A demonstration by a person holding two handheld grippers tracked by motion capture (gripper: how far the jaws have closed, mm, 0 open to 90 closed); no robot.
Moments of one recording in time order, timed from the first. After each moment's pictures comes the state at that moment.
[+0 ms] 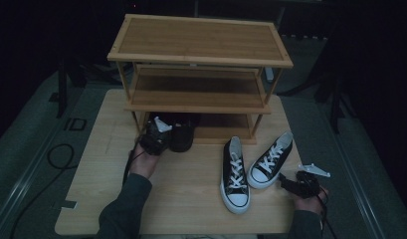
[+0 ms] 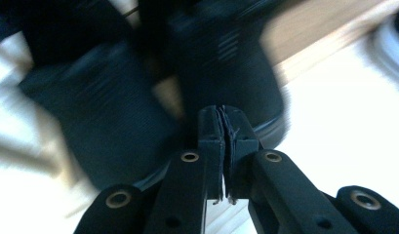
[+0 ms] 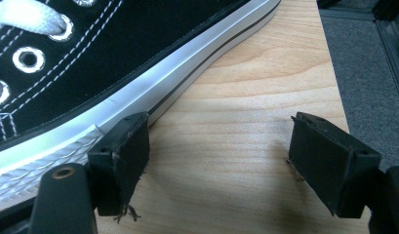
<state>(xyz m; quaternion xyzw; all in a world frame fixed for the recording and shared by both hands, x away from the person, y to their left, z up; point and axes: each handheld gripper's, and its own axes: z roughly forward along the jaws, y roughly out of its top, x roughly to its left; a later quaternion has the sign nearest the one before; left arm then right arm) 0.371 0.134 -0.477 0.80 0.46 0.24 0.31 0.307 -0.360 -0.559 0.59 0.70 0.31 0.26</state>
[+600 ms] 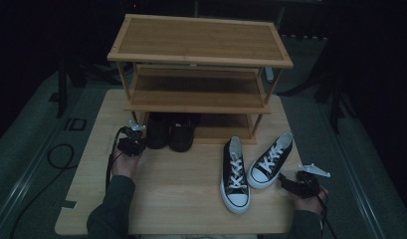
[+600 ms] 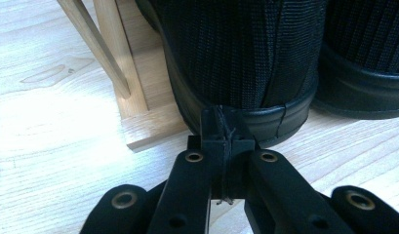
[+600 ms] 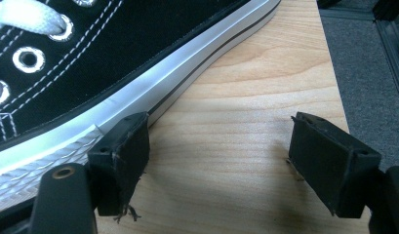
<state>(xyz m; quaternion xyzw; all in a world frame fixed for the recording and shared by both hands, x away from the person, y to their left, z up) 0.383 0.195 -0.512 0.75 0.55 0.22 0.29 0.307 -0.360 -0.559 0.60 0.70 0.31 0.26</state>
